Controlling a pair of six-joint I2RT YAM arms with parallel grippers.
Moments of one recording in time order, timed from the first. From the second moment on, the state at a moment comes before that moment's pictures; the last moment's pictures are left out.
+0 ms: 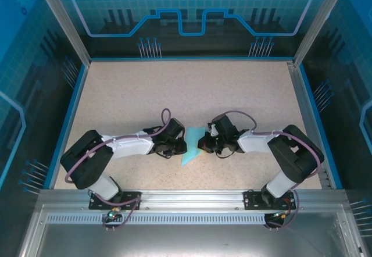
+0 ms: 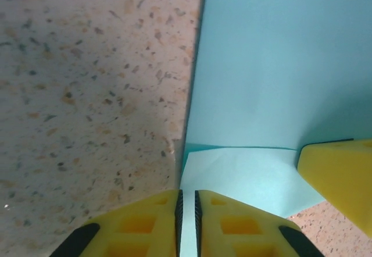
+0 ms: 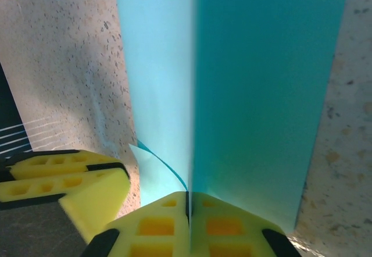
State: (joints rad) left arm -0.75 1.55 0.74 -0.27 0.14 -0.91; right arm 0.63 1.60 0.62 0.05 -0.48 0.98
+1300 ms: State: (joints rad) left arm -0.76 1.39 0.53 0.24 0.18 -0.22; right arm 0.65 1.40 0.76 -0.26 -0.19 1.30
